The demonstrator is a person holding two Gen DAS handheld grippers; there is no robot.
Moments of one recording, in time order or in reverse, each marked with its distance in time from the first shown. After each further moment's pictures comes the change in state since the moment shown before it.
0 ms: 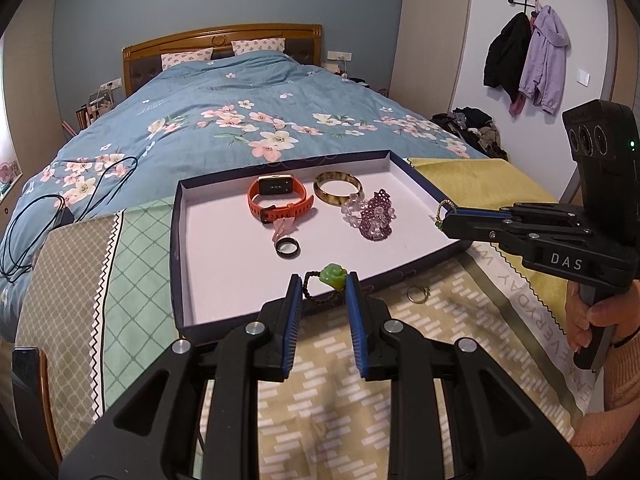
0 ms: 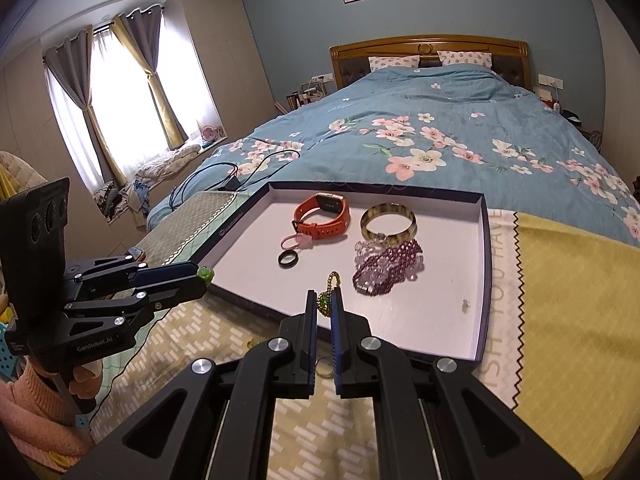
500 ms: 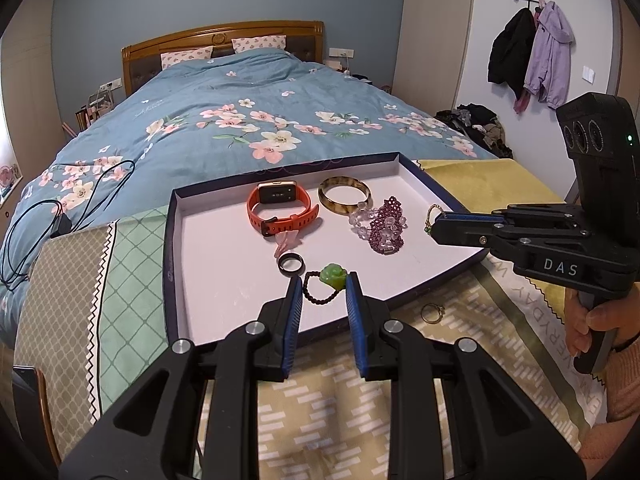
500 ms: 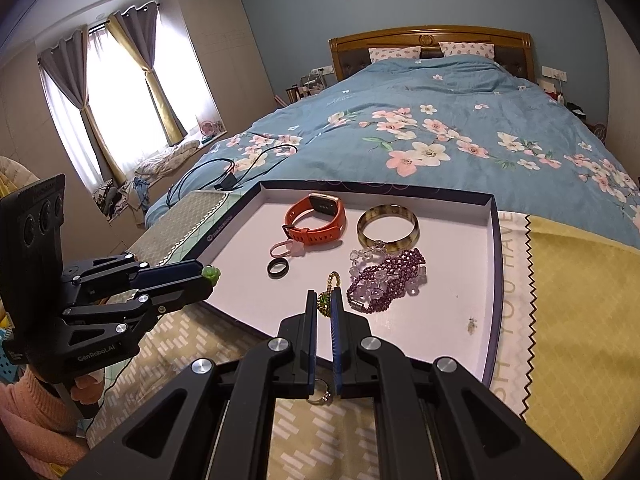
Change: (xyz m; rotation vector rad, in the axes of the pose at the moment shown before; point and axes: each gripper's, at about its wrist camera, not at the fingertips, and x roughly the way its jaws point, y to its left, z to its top) left arm 0.024 0.002 0.015 0.008 0.014 0.013; right arm 0.024 -0.010 0.013 0.015 0.034 0.013
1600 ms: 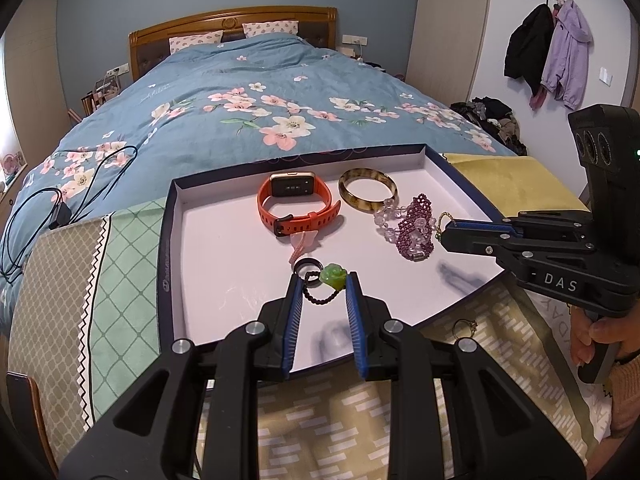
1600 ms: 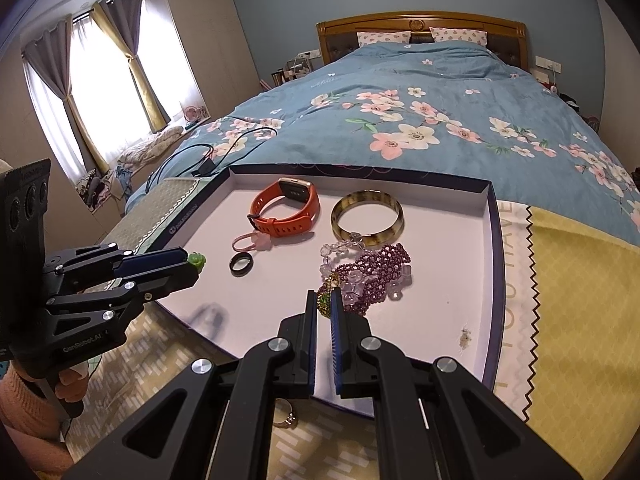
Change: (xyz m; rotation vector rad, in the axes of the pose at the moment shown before) left arm 0.037 0.013 0.010 -0.033 0.052 0.030; right arm 0.032 -0.015 0.002 0.004 0.060 -0.053
